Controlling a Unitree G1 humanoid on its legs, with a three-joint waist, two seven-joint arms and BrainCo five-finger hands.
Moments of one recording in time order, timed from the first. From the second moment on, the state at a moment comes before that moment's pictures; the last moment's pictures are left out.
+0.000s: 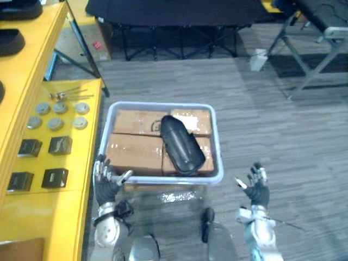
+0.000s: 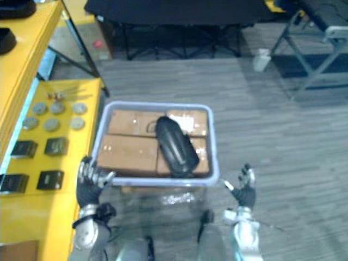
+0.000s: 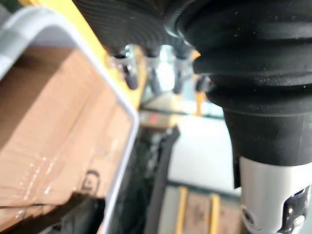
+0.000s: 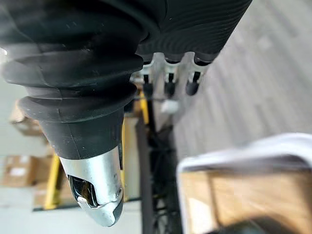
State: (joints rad) left arm 0.31 0.12 -0.09 -0.14 -0.32 -0.29 0.44; right arm 0.22 -0.16 0.03 0.05 0.26 -0.34 -0.33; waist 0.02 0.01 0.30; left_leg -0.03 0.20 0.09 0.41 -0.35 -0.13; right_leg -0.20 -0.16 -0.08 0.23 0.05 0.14
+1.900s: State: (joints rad) left arm 0.15 0.09 -0.40 0.16 -0.31 -0.25 0.46; right arm -0.61 -0.46 0.10 0.50 0.10 -0.10 -0.45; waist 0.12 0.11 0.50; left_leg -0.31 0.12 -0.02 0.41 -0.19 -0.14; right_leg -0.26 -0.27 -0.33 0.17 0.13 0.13
